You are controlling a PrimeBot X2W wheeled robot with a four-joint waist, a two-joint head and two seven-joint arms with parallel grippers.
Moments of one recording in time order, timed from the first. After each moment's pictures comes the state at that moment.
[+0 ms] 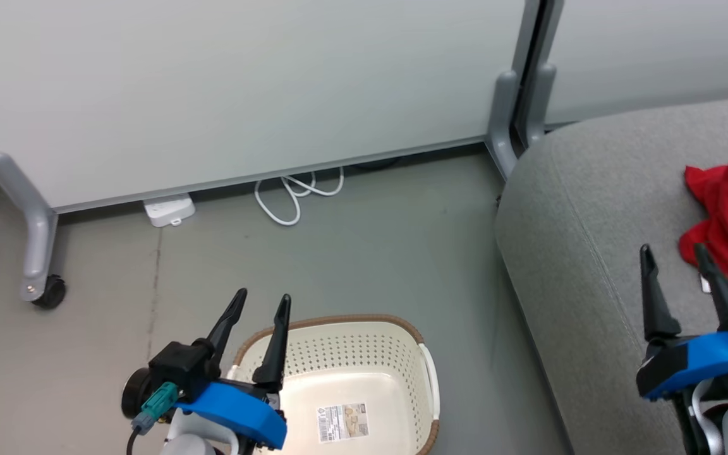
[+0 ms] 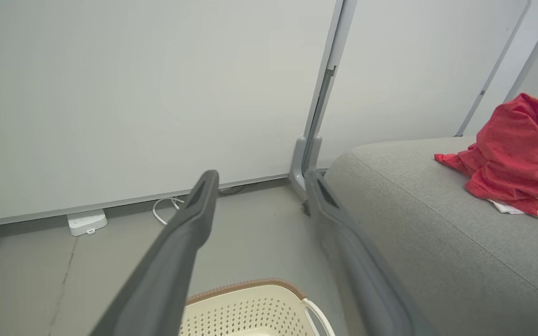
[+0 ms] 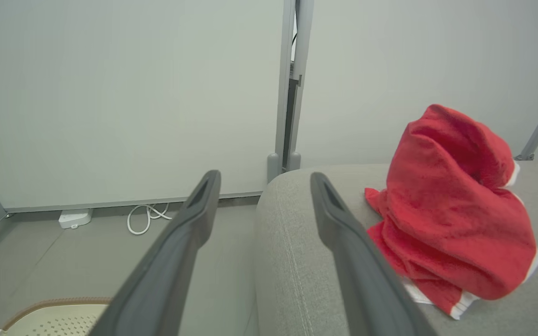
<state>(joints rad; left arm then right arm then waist) -0.17 0.13 -0.34 0.35 -0.38 -0.13 -0.26 -0.16 -0.10 -0.19 0.13 0.05 0.13 -0.06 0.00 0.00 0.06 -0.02</state>
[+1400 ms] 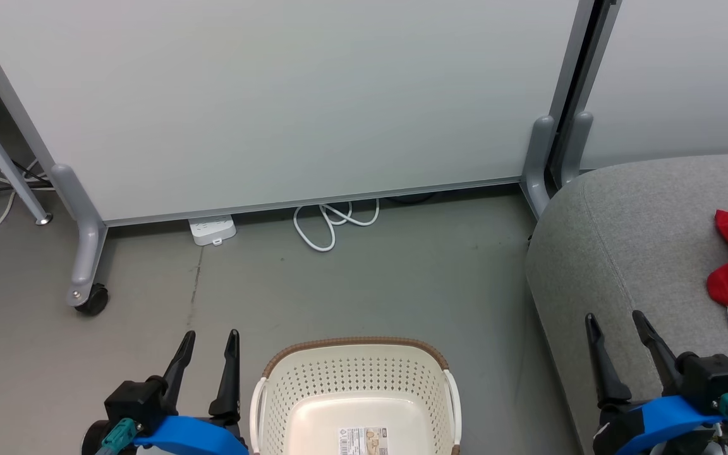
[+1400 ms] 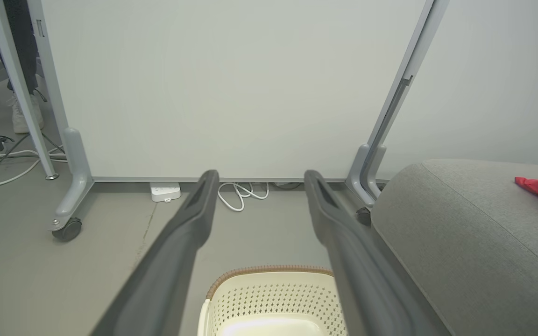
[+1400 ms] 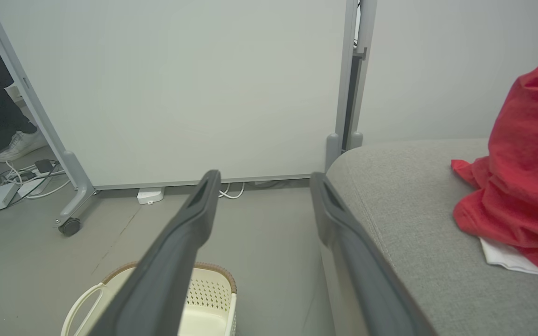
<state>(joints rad) -0.07 0.12 -0.17 0.39 -0.35 -0.13 -0.26 0.00 -0.05 -0.08 0.13 0.11 0.13 -0.10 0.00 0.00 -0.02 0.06</state>
